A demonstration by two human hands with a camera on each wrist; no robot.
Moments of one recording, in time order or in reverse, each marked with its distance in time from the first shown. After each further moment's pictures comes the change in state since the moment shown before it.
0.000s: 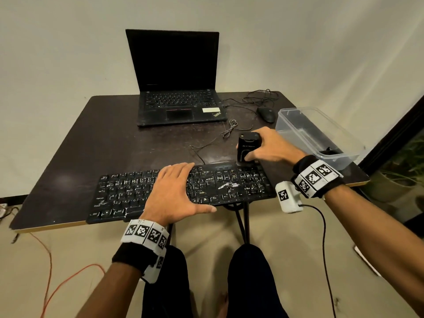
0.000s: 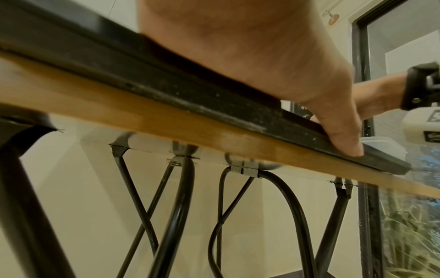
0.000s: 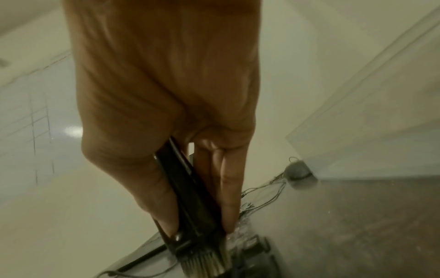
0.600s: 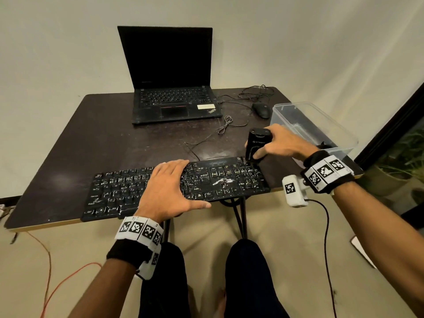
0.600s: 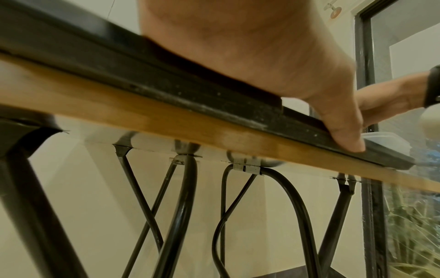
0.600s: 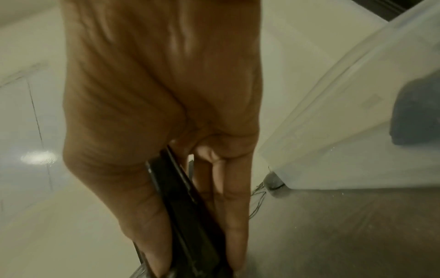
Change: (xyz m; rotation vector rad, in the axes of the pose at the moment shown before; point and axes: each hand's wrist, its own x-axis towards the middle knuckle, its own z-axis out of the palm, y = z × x) left_hand 0.000 0.002 -0.003 -0.031 -0.013 -0.018; right_hand -0.016 0.022 -0.026 0.031 -0.048 0.104
